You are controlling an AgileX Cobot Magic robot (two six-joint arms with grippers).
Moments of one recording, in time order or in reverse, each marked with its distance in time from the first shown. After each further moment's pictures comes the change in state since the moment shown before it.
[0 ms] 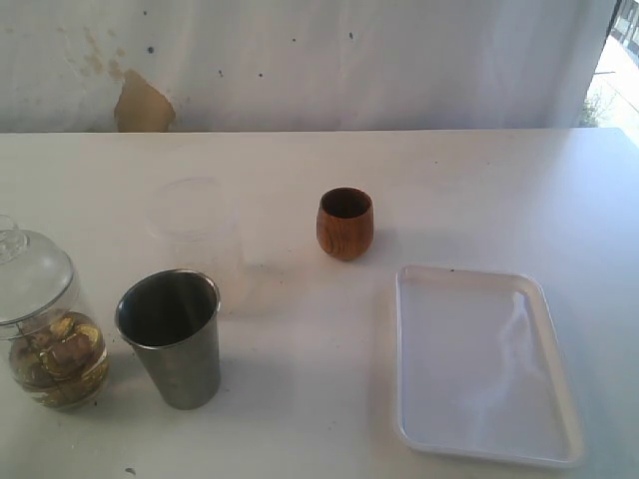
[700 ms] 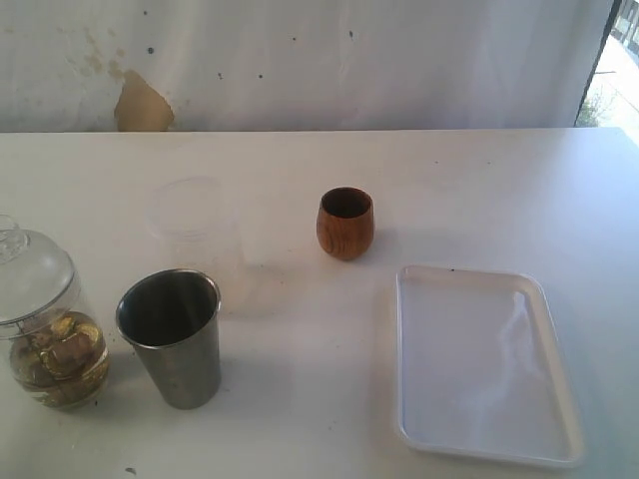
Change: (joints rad) left arm 0.000 0.000 0.000 0.000 0.000 0.000; right arm -0.140 0.000 0.000 0.149 0.553 -0.239
